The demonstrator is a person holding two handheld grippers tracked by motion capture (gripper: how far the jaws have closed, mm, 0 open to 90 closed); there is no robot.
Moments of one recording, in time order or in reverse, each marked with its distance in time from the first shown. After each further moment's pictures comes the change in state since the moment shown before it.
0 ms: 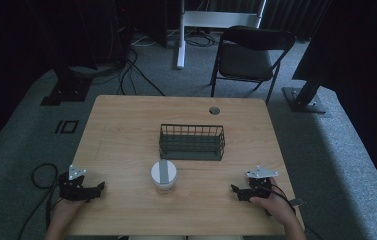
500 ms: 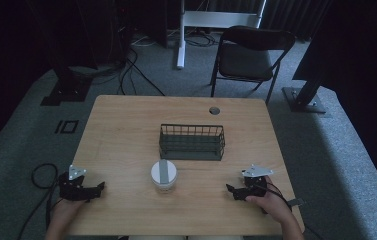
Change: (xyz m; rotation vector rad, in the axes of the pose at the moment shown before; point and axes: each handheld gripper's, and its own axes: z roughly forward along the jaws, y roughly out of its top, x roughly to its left) left arm 0.000 0.000 0.000 0.000 0.000 0.000; right arm 0.011 0.012 0.004 -0.017 0.044 -0.026
